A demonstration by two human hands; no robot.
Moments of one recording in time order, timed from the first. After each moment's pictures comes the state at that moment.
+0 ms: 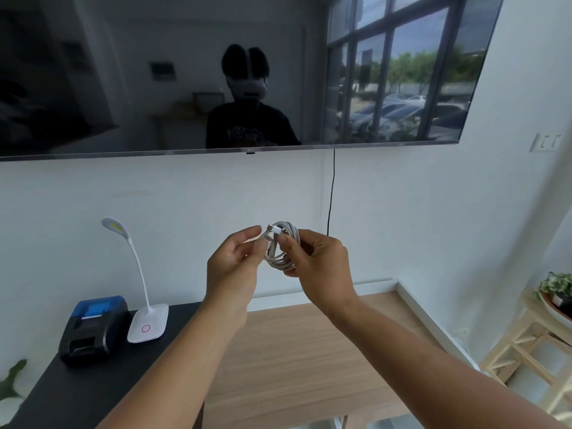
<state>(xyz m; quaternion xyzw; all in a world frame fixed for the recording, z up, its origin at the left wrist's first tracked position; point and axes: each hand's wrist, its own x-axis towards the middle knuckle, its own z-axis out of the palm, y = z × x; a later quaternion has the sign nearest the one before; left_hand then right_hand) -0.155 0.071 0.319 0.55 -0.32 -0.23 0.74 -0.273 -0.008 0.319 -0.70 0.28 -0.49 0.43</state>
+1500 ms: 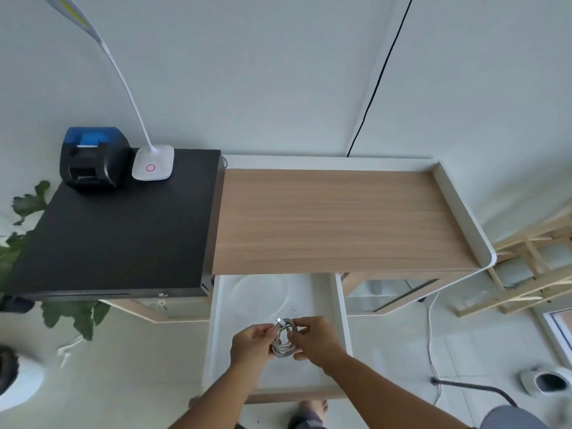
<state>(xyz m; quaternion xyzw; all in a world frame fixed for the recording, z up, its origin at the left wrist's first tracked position) -0.241 0.200 -0.073 0.74 0.07 -0.46 0.49 -0.354 0.096 -0.048 -0.60 0.55 0.05 0.58</state>
